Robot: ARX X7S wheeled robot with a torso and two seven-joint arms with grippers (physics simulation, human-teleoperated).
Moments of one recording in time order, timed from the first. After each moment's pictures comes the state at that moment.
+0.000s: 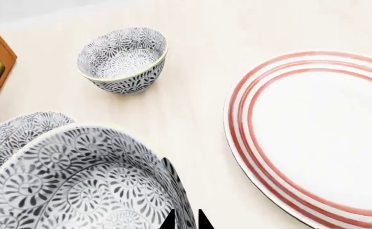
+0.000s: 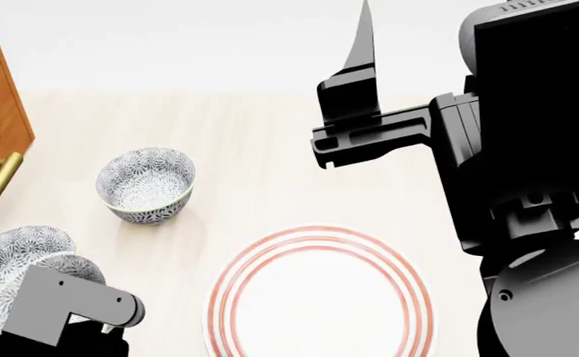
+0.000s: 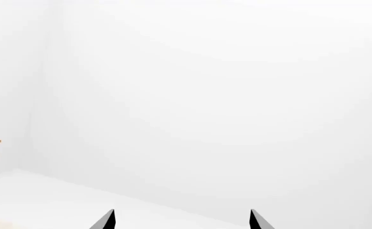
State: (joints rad) left arm -0.54 -0.49 0.42 0.41 -1.09 -1.11 -0.73; right arm 0.94 0.43 -0.06 -0.73 0.67 1.18 0.30
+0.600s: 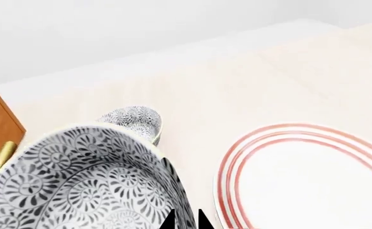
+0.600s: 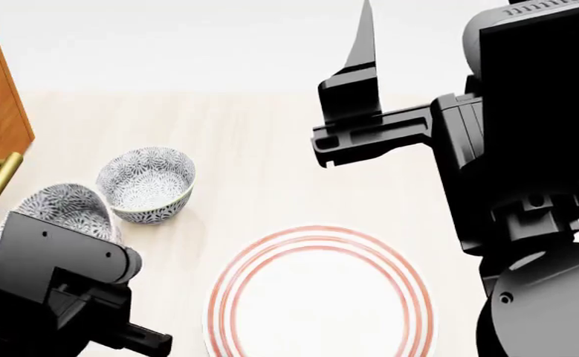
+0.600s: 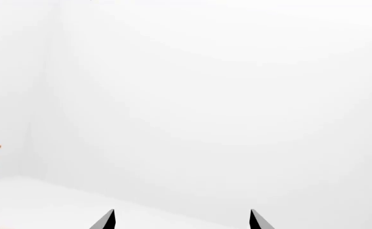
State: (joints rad) left arm -0.66 -0.50 0.43 0.48 -1.06 -1.06 -0.69; right arm 0.92 0.44 -0.07 -0.72 0.66 1.13 0.30
